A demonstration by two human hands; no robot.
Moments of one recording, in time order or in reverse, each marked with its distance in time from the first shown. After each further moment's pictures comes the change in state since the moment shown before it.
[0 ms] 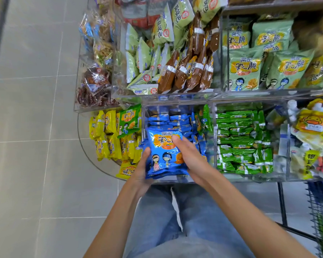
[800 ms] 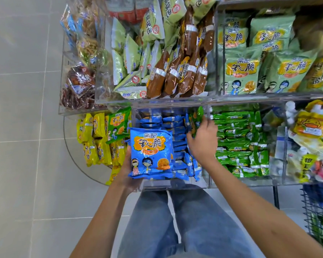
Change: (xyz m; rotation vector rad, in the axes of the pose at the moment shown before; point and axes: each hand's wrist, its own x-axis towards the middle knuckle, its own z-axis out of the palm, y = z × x) left_hand 0.033 0.013 -0.010 -0.121 -0.104 0.083; right_hand 0.082 -0.003 -0.073 -1.238 0.740 -0.307
